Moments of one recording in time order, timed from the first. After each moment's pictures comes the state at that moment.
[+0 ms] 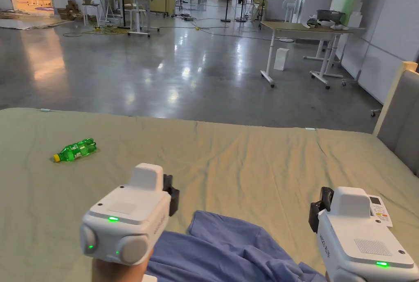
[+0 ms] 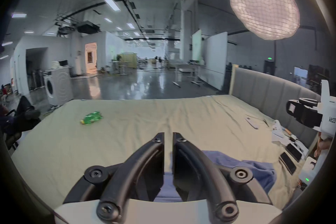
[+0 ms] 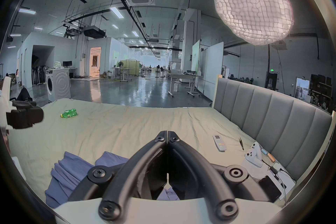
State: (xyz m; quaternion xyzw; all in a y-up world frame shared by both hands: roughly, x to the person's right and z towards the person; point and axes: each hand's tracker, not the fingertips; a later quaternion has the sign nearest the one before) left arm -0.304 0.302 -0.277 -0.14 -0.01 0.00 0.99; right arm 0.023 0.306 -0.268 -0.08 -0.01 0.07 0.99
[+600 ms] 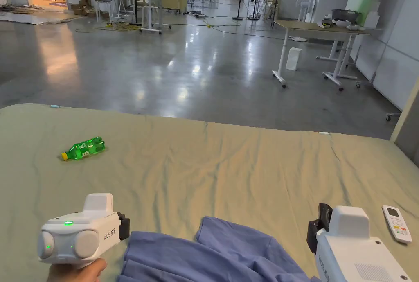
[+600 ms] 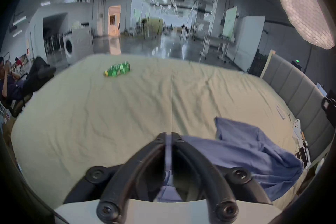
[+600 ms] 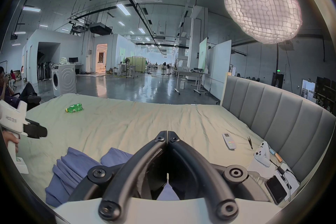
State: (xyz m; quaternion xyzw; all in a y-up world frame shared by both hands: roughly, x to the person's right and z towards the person) left arm -0.412 0.210 -0.341 -0.34 0.07 0.08 0.93; right arm 0.005 0.287 -0.286 -0.10 0.02 0.08 0.99
